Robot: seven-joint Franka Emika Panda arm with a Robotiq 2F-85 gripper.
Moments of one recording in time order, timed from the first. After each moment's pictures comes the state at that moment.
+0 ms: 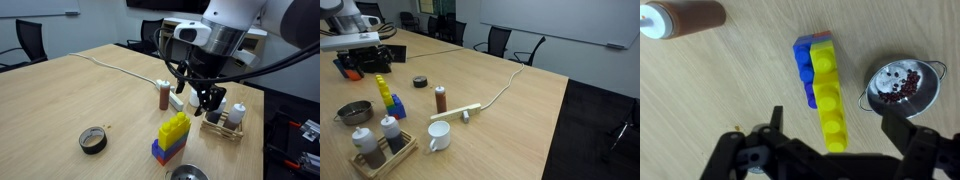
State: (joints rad) arm 0.35 0.15 0.33 -2.19 -0.16 2.51 -0.48
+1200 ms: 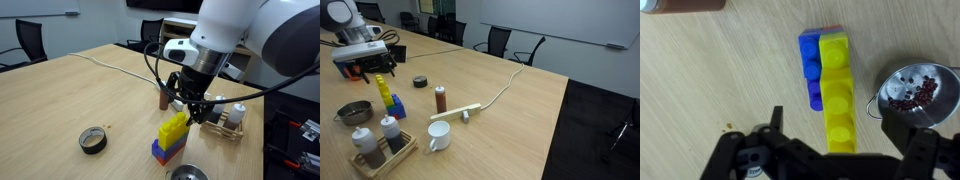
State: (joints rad) arm 0.37 0.26 0.33 -2.13 -0.29 2.56 -0.44
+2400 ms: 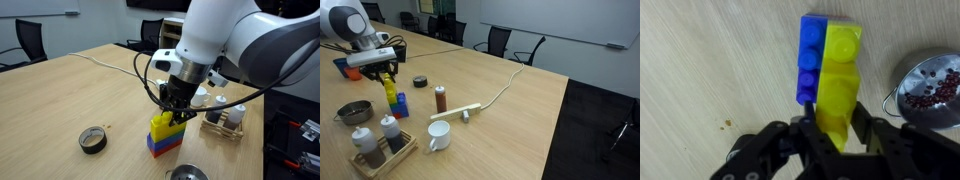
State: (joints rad) arm 0.37 0.38 0.32 -2.04 -0.33 2.59 -0.44
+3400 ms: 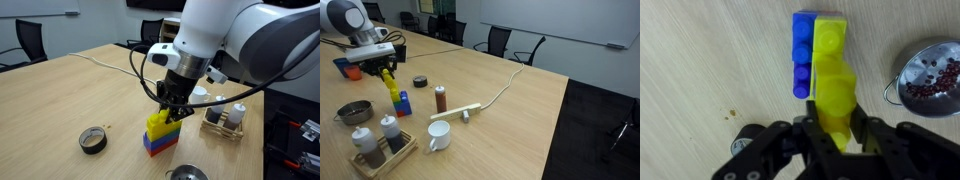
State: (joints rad) arm 0.37 0.37 0.34 -2.01 -0.33 2.57 -0.44
